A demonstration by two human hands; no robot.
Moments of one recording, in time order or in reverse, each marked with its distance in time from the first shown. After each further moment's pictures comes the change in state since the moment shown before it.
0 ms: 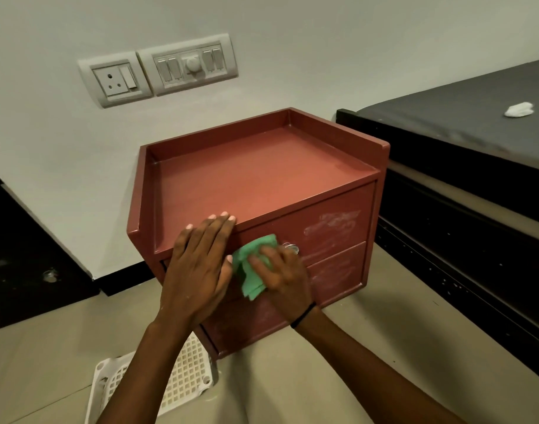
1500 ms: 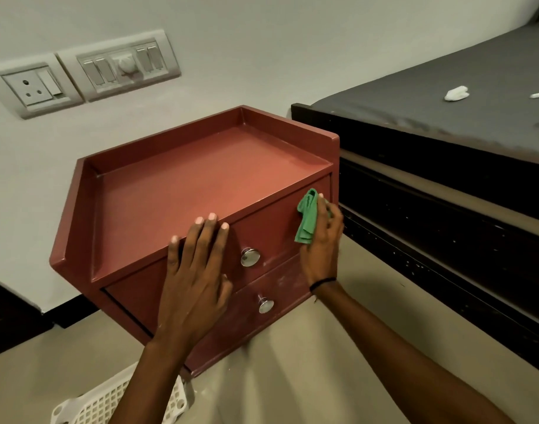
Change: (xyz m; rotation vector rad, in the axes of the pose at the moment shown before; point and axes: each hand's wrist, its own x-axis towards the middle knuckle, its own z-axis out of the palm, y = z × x) left_hand 0.019 0.049 0.030 0.152 -0.025 0.087; right_hand -0.019 0.122 -0.013 0.046 -0.018 0.862
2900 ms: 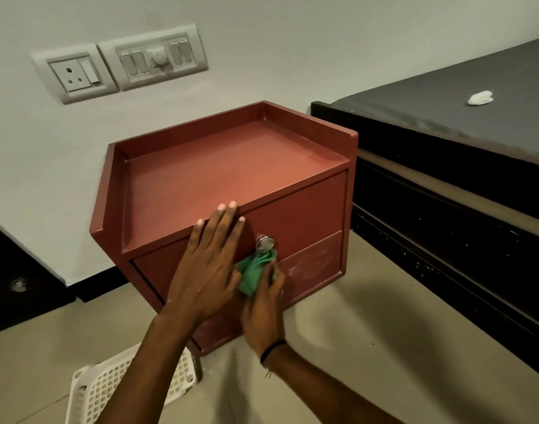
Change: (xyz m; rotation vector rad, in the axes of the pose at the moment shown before) left_hand -0.008 -0.009 -0.014 -0.050 -0.111 0.071; right_hand -0.162 -0.072 0.030 0.213 -0.431 0.093
